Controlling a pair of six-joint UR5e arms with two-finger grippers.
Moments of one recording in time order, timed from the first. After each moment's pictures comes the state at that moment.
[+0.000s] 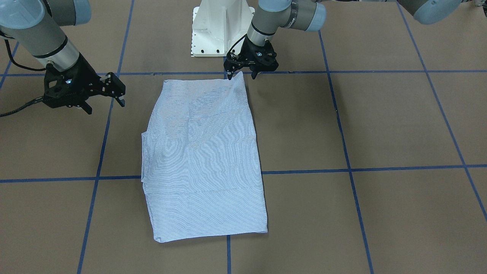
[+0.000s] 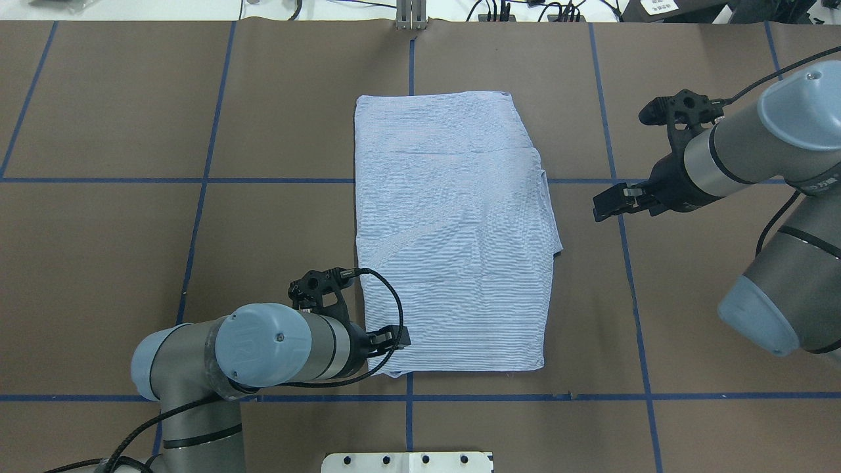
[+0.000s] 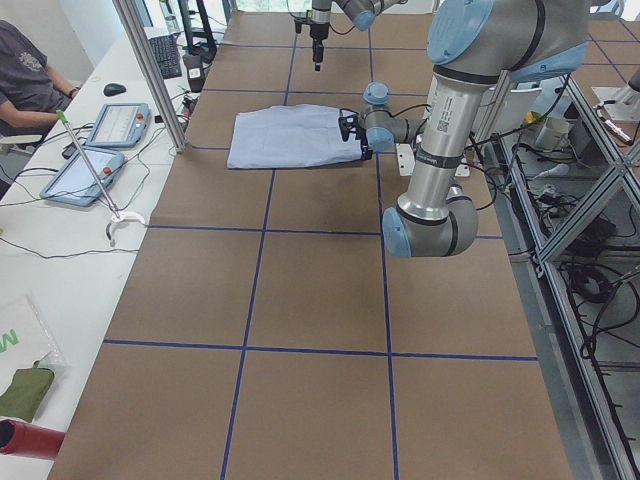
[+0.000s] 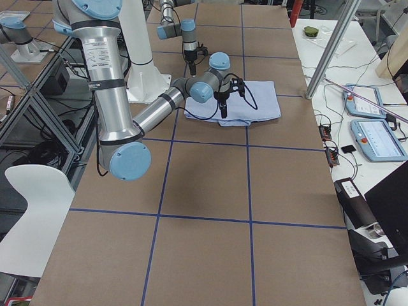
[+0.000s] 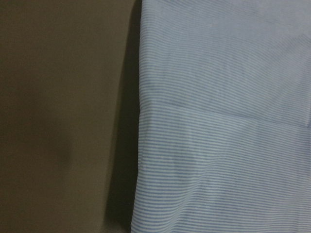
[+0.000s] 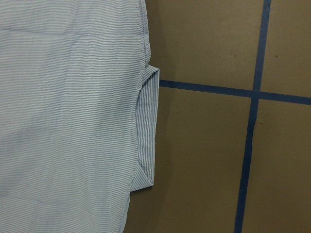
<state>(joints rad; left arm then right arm) -0.25 -2.06 -1.84 -1.89 -1.68 -1.68 0.82 -1.38 2.02 -1.41 2.10 0.88</state>
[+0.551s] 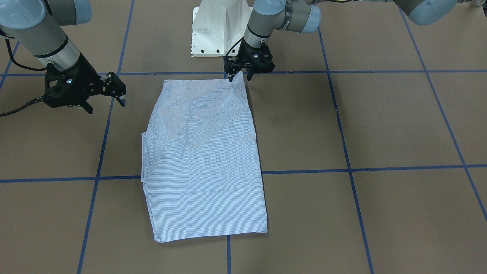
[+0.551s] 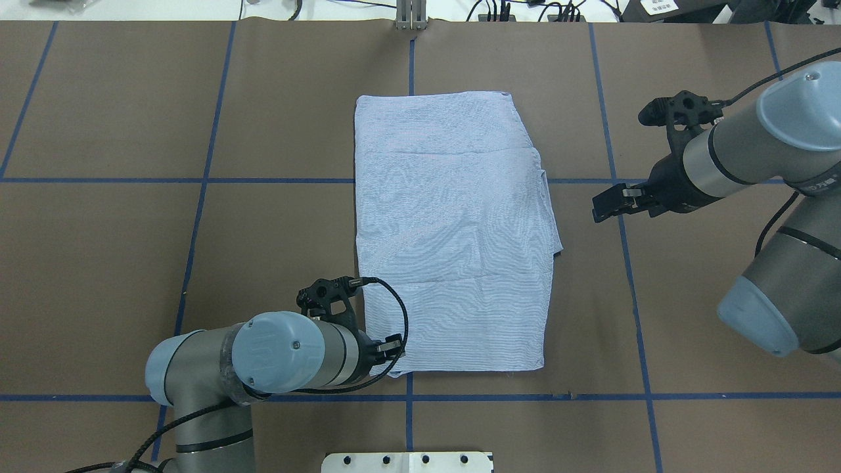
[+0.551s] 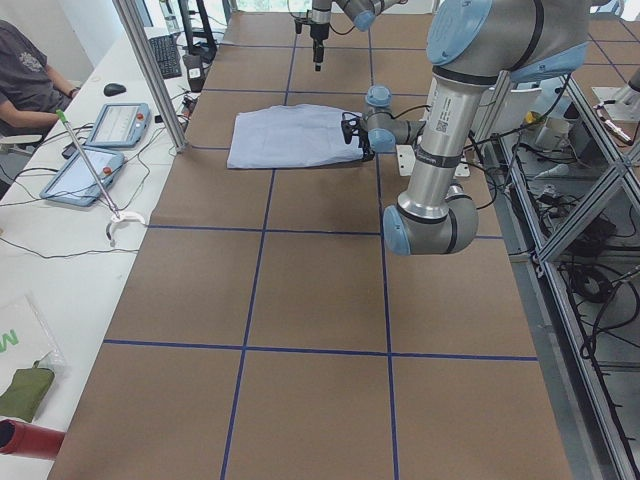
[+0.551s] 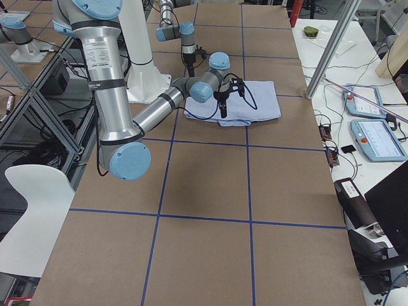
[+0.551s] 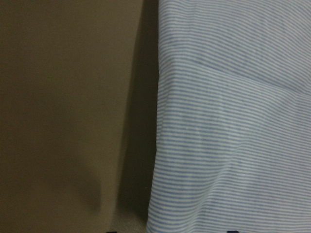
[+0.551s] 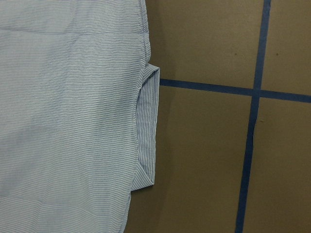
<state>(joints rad) -0.23 -2.07 -1.81 -1.88 -1.68 -1.68 0.82 -1.38 2.02 -1.42 2.11 0.89</state>
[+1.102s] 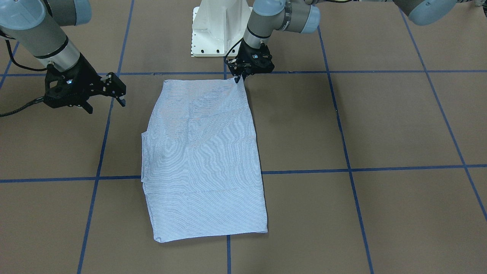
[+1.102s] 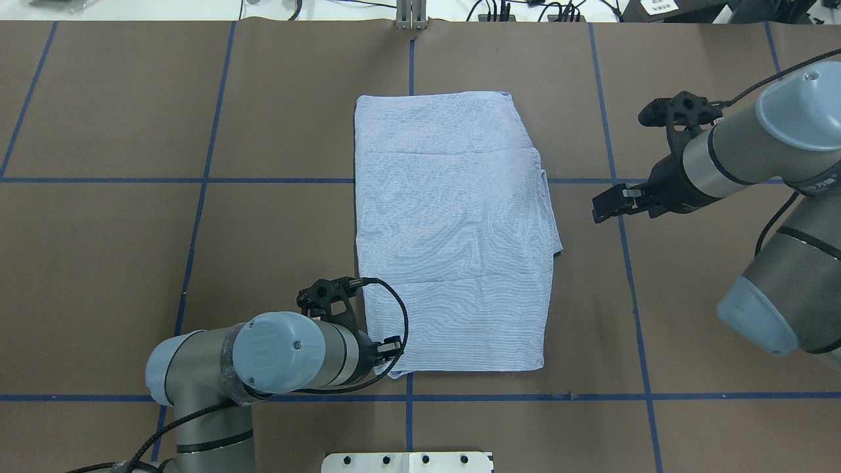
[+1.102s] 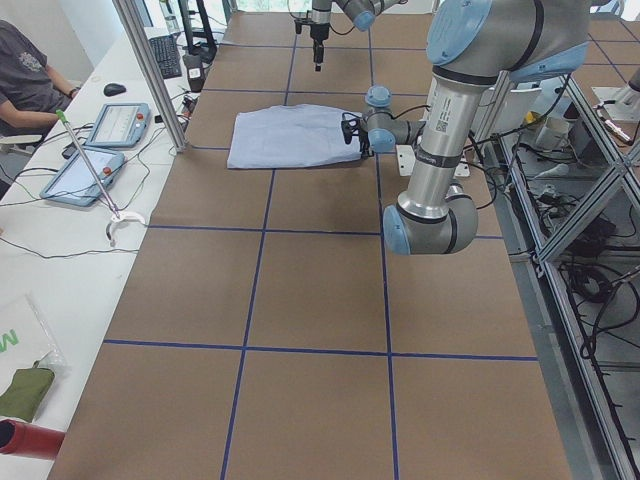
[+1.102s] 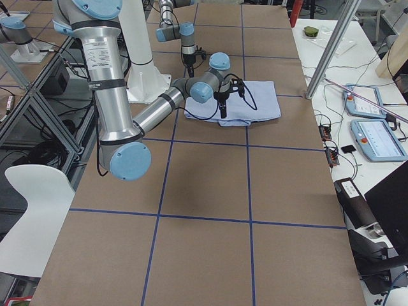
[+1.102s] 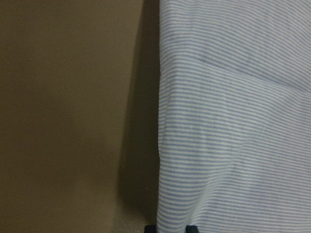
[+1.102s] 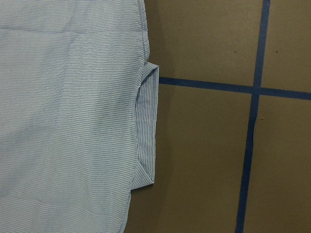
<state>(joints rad) -0.23 -2.07 -1.81 -1.88 -1.68 -1.68 0.82 -1.38 2.02 -1.42 2.11 0.90</state>
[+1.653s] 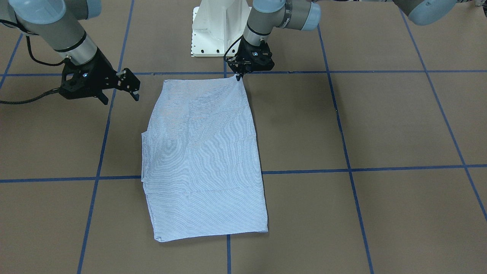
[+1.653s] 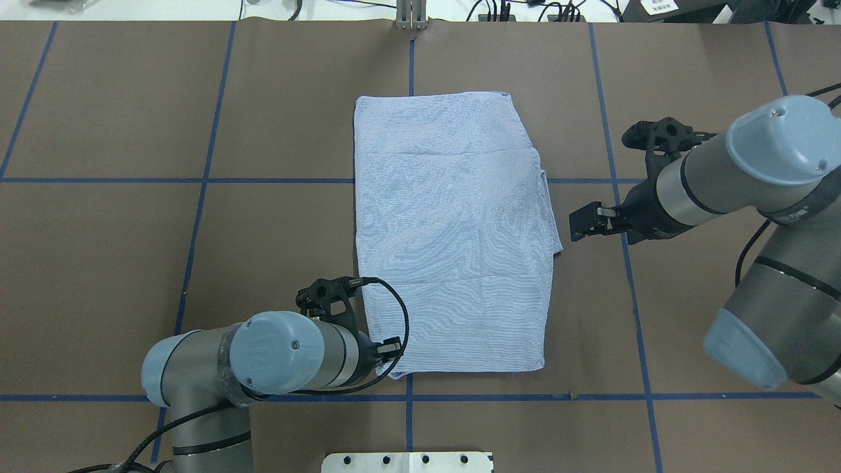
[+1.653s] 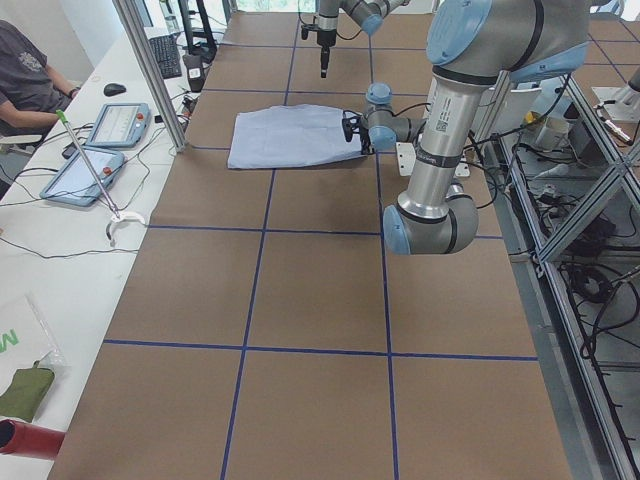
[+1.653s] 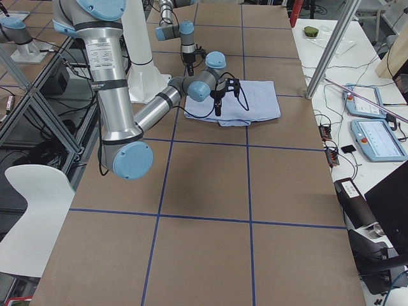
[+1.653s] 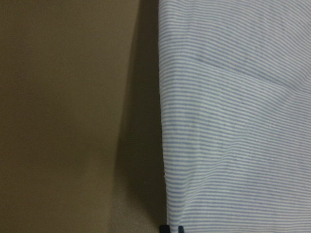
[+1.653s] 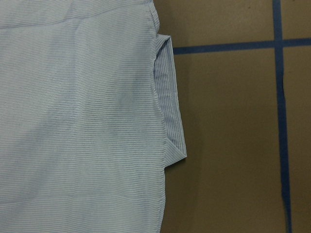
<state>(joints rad) -0.23 -2.07 -1.83 -1.86 -1.69 -1.68 0.70 -1.38 2.06 -1.40 2.04 1.18</state>
